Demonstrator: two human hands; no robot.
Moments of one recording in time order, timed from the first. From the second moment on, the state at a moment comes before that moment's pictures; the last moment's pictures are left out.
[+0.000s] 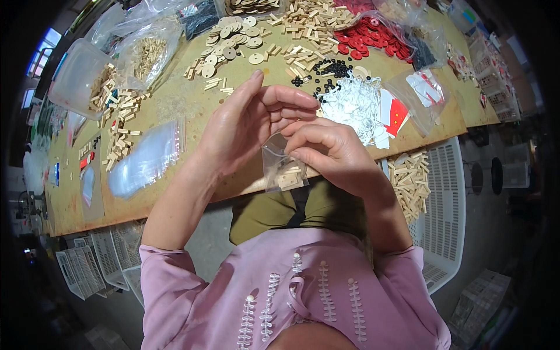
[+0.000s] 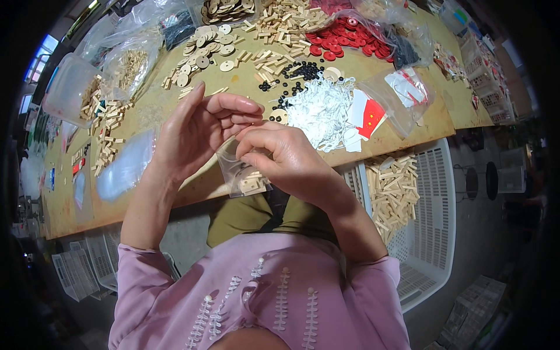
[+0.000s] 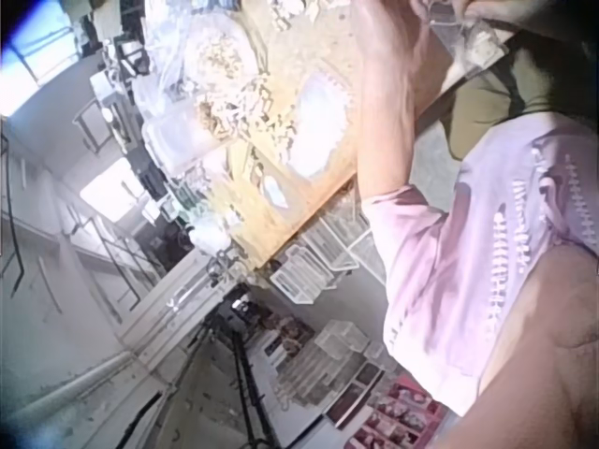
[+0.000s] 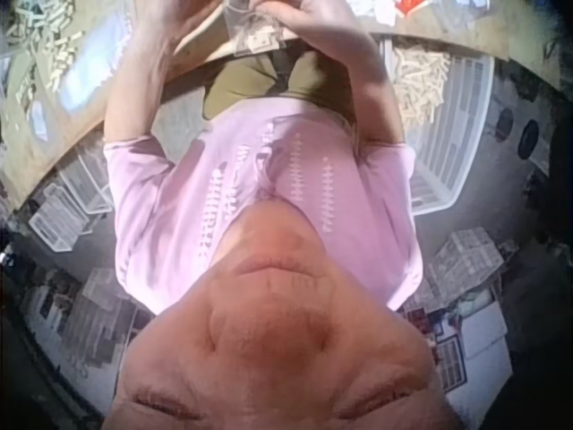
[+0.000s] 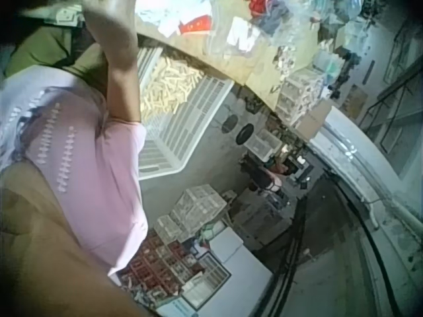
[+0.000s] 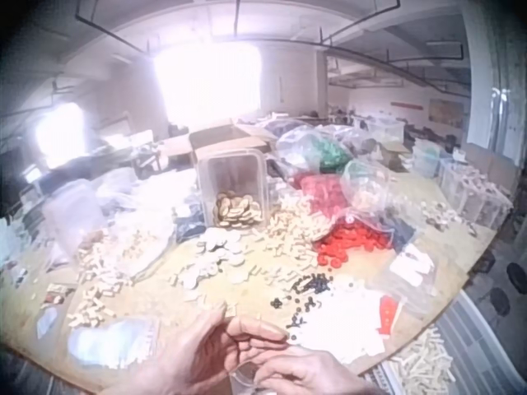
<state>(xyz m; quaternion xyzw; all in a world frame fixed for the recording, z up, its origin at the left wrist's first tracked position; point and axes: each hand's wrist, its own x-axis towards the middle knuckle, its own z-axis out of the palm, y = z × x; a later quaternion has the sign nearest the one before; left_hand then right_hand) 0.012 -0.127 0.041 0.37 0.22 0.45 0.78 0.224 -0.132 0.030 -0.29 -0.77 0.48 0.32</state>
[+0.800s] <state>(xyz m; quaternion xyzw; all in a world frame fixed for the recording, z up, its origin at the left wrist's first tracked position) 0.014 -0.013 -0.029 0.79 0.50 0.28 0.21 0.250 -0.156 0.016 -0.28 -0.78 0.43 0.36</state>
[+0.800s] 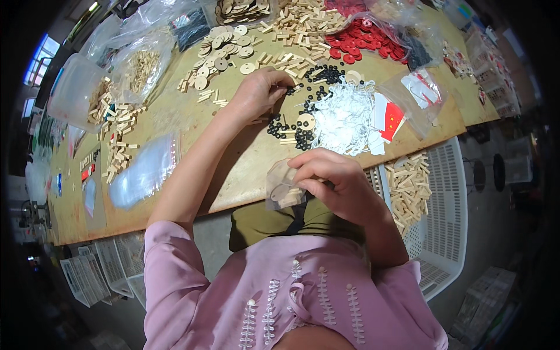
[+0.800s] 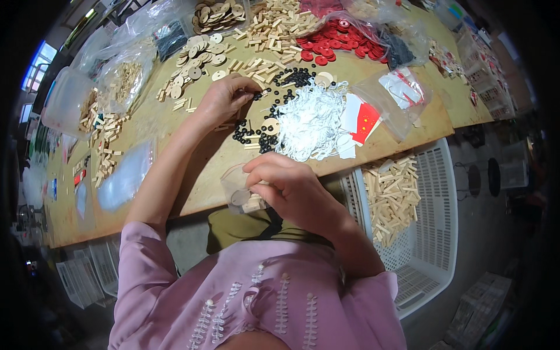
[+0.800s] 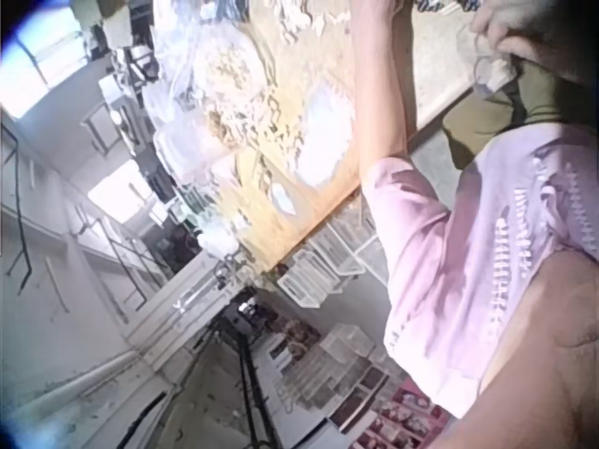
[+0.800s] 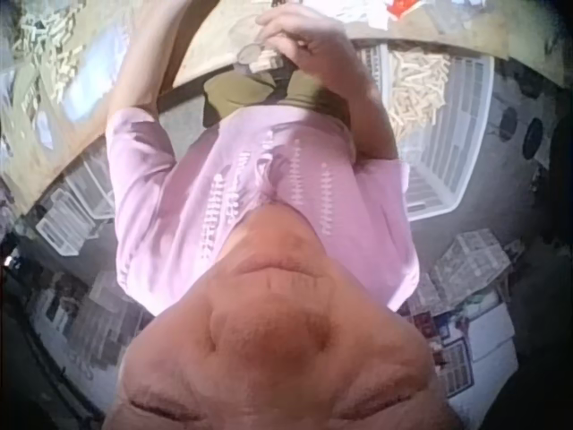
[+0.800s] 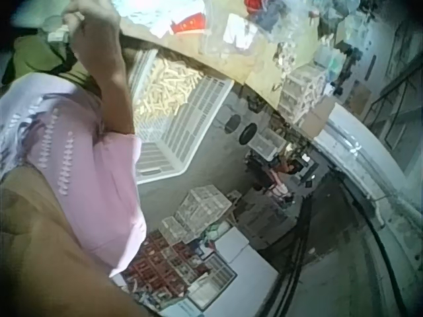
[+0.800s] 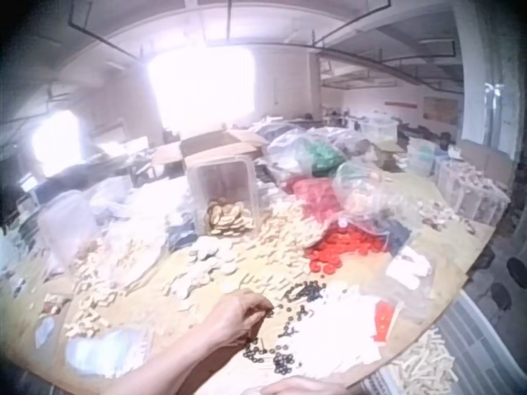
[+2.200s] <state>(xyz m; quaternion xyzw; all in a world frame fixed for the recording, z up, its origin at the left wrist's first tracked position) -0.015 0.037 -0.021 0.73 0.64 0.23 0.07 0.268 -0.132 0.022 -0.31 -0.79 0.38 0.38</state>
